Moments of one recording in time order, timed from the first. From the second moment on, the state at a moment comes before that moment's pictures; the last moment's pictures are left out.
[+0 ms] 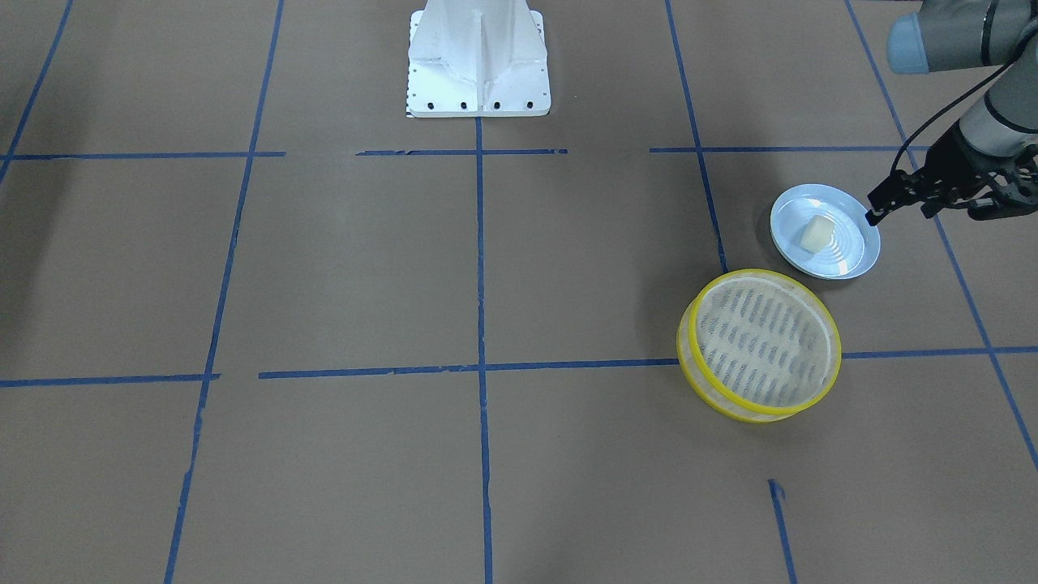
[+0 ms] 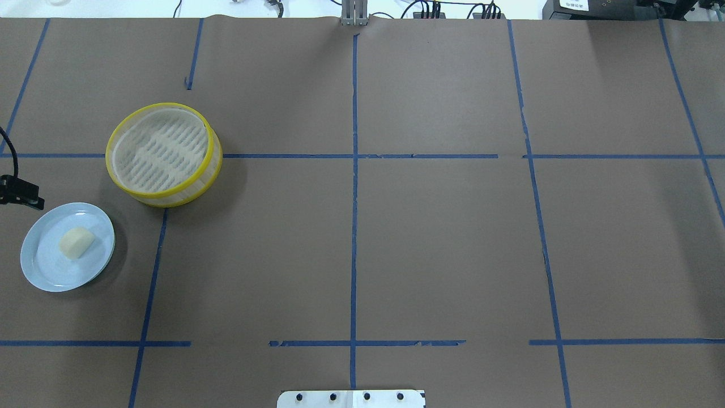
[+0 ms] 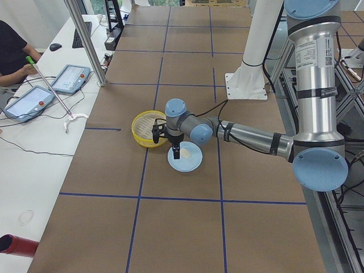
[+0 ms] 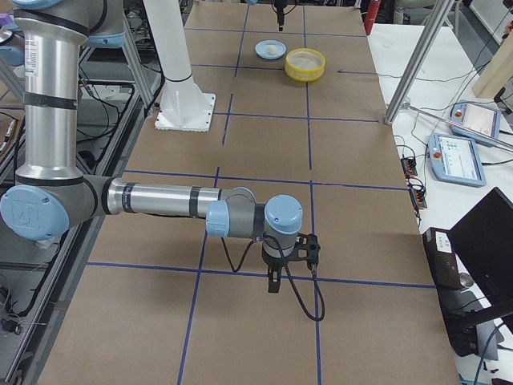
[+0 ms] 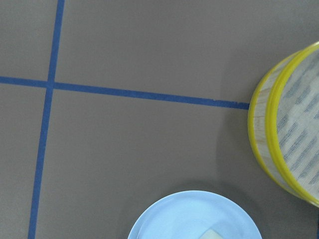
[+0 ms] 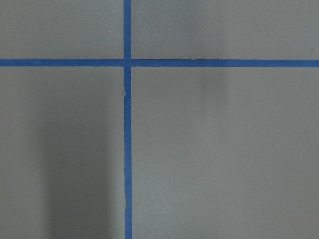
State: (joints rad) left arm -1.01 -1.42 -1.87 -1.98 -2.20 -0.89; right arm 1.57 -1.67 1.65 -1.57 2.29 0.01
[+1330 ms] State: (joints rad) left arm -0.82 -1.48 -1.77 -2.03 -2.09 -1.01; right arm 1.57 -1.67 1.65 -1.57 2.29 0.01
